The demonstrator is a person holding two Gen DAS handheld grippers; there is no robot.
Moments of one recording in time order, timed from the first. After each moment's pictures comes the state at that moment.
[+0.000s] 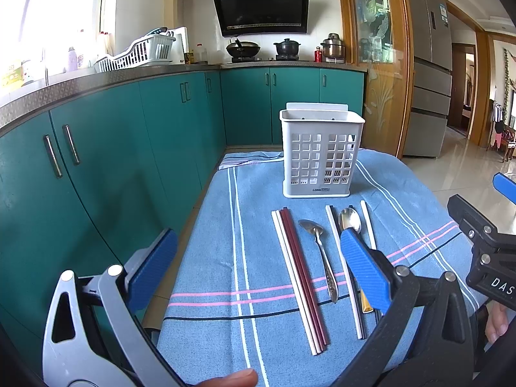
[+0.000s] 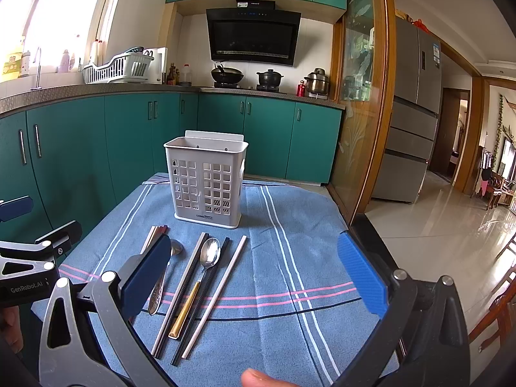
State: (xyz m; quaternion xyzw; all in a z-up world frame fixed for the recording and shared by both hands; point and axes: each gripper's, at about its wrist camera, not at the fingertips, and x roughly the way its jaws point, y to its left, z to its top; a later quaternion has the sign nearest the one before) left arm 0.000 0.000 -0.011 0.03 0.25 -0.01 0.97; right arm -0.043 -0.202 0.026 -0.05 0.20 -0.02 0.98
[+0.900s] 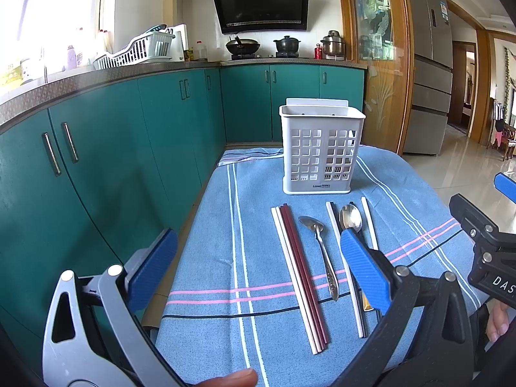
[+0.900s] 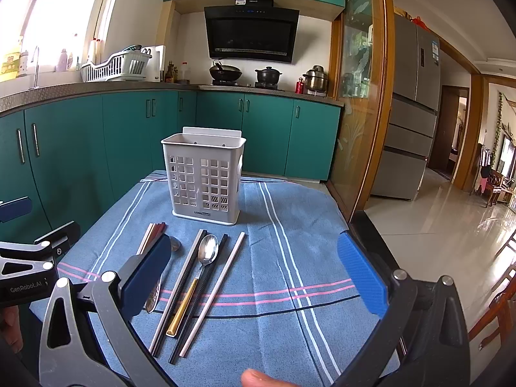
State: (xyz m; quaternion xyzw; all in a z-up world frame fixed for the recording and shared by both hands) left arm 0.003 0.000 -0.017 0.03 0.26 -0.01 0.97; right arm -0.042 -0.205 0.019 -0.05 0.20 -0.02 0.98
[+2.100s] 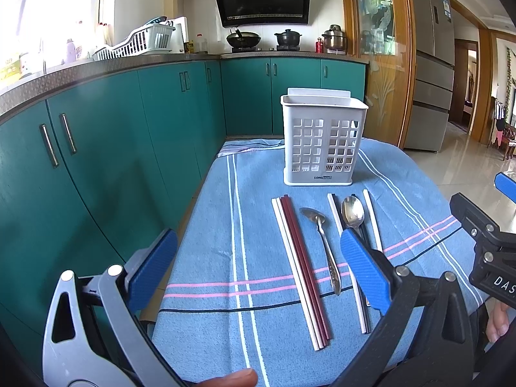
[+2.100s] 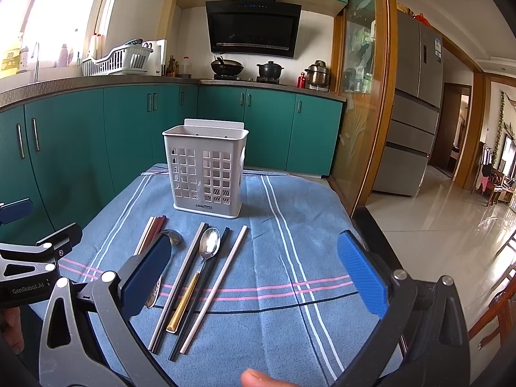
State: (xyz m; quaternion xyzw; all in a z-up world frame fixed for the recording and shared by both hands) left arm 0.006 0.000 -0.024 0.03 0.27 -0.01 0.96; right arm -0.039 -0.203 0.013 -0.05 0.21 -0.02 0.98
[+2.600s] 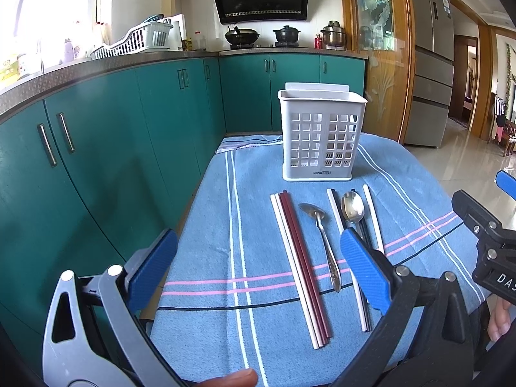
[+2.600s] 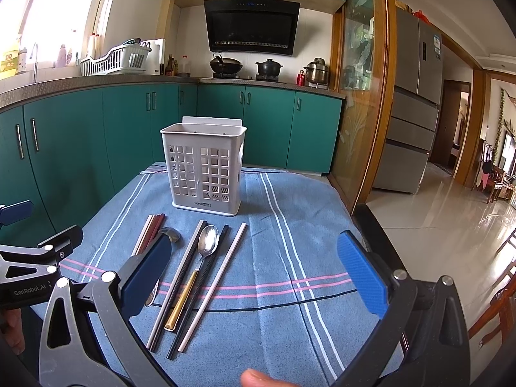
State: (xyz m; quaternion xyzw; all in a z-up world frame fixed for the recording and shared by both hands) left arm 0.009 -0.004 -0.027 0.04 0.28 -0.01 0.96; right arm -0.037 -0.207 0.012 -0.05 0.22 -0.02 0.97
